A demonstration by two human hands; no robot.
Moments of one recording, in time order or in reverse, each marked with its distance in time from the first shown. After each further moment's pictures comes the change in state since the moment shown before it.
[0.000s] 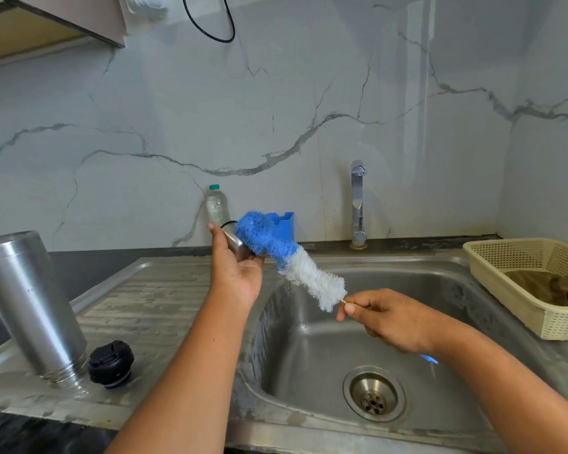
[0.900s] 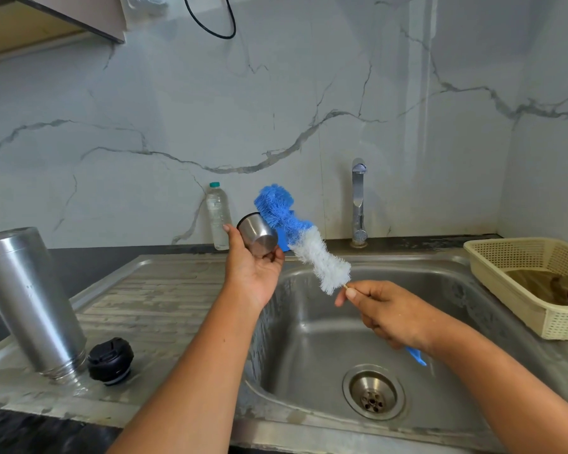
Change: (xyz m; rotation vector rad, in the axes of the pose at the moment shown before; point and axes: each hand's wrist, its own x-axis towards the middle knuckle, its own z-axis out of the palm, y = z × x) left_hand -0.013 -0.015 0.009 0.042 0.046 -0.144; right_hand 0.002 -0.003 0.003 0.174 0.100 0.036
